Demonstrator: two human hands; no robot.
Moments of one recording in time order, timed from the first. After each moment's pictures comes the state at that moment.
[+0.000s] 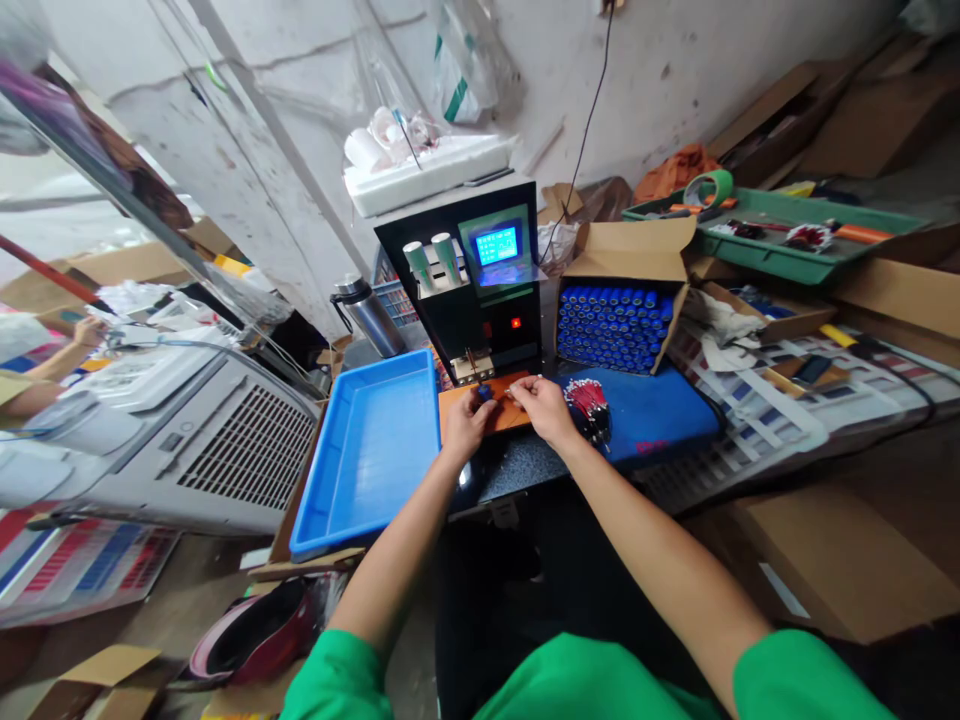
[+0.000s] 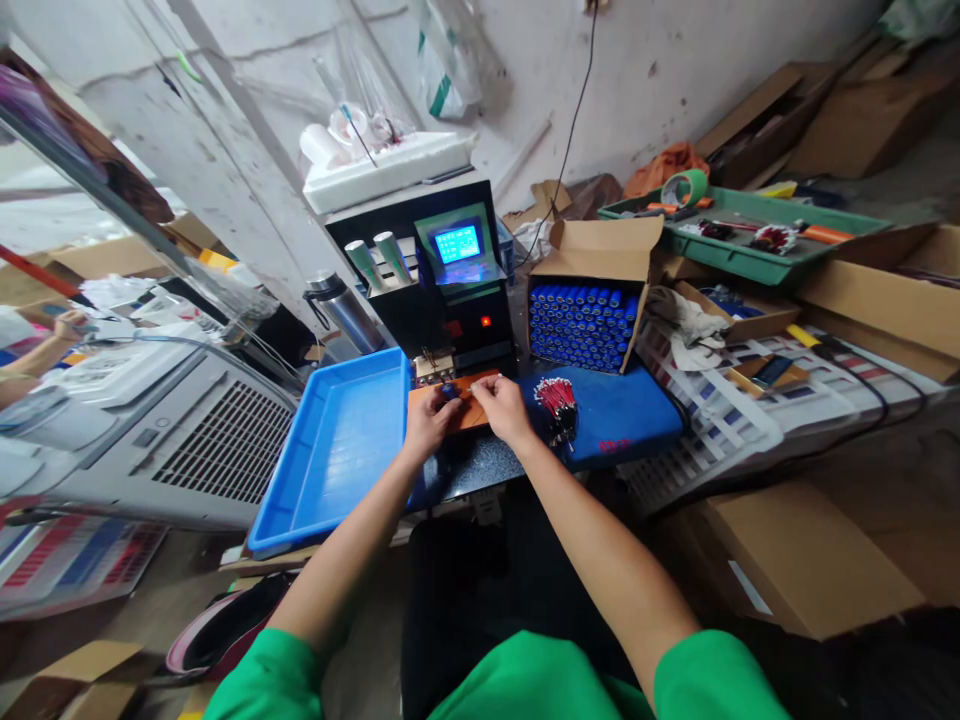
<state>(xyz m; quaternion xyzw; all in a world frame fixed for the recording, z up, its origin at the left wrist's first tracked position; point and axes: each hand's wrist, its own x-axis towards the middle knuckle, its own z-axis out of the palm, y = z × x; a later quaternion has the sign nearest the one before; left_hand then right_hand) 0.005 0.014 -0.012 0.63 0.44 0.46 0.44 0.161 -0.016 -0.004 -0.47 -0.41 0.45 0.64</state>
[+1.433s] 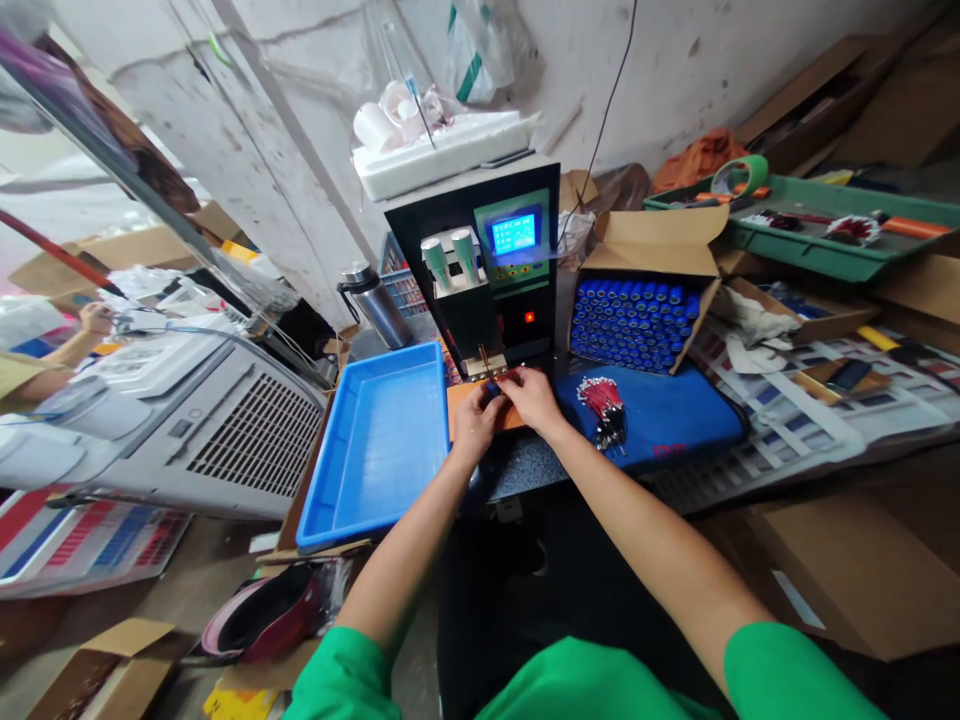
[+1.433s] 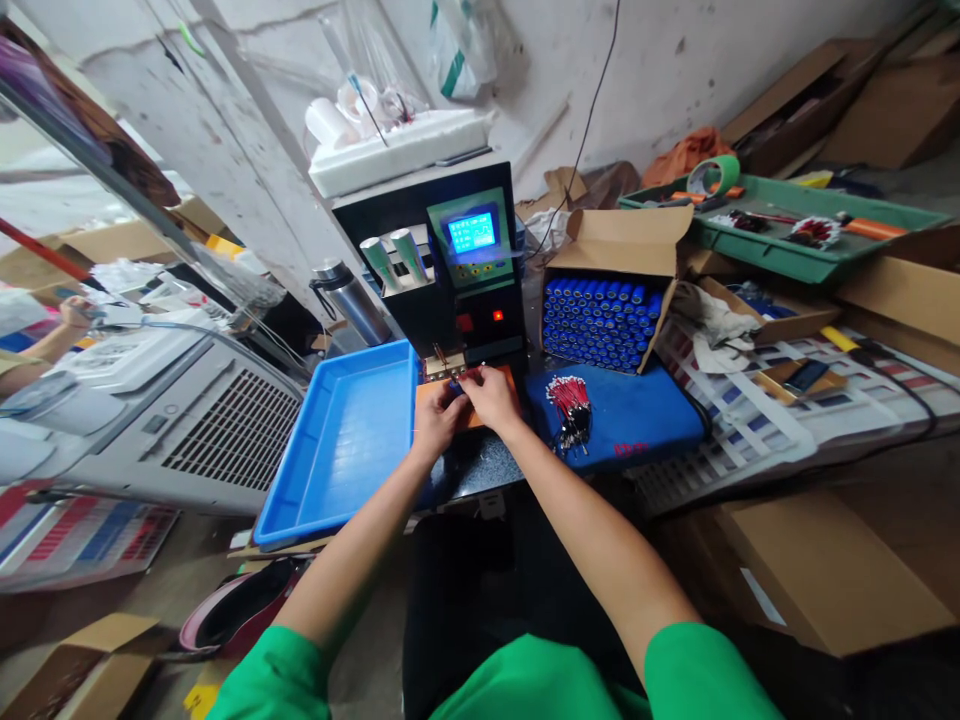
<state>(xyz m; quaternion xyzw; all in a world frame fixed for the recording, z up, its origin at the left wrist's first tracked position) 0.003 0.014 -0.022 0.64 0.44 0.48 0.42 0.135 0.017 -0.010 -0.52 -0.51 0.40 0.56</state>
